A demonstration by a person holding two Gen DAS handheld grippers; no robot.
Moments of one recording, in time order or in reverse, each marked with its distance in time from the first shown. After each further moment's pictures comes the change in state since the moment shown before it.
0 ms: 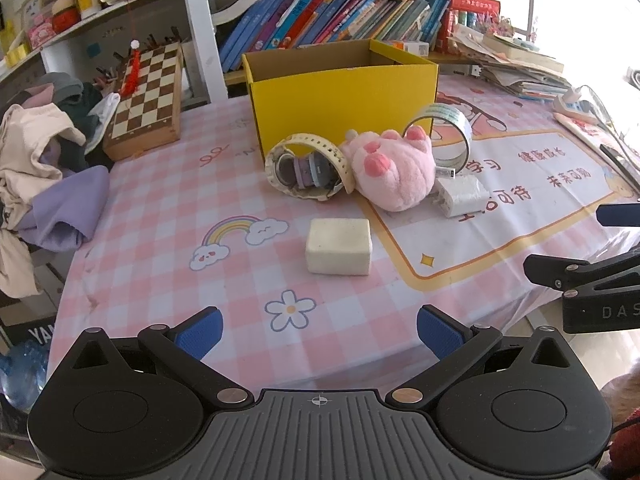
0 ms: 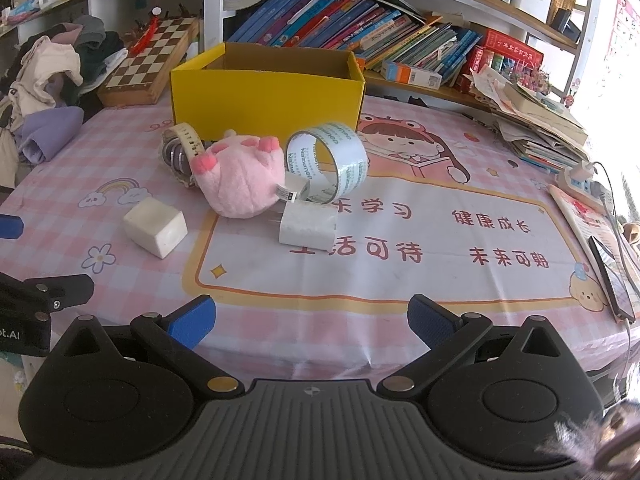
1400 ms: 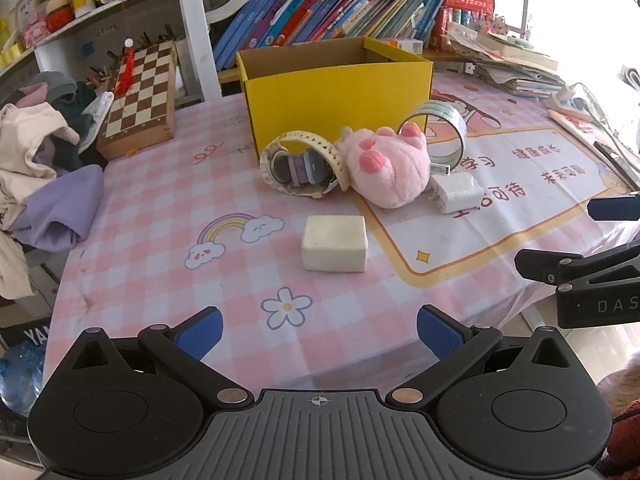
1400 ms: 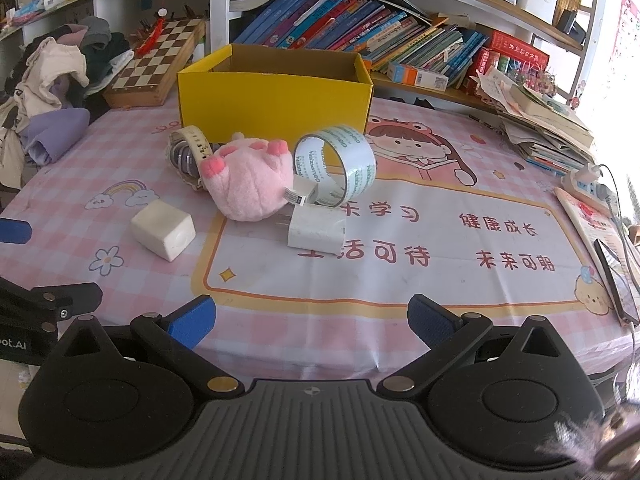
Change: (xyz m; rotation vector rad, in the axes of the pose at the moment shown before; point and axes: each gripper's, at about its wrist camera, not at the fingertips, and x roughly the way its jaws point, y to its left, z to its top) left arm -0.002 0.002 -0.001 0.006 0.000 -0.021; right arm 0.001 0.006 0.006 -0.007 0.000 0.014
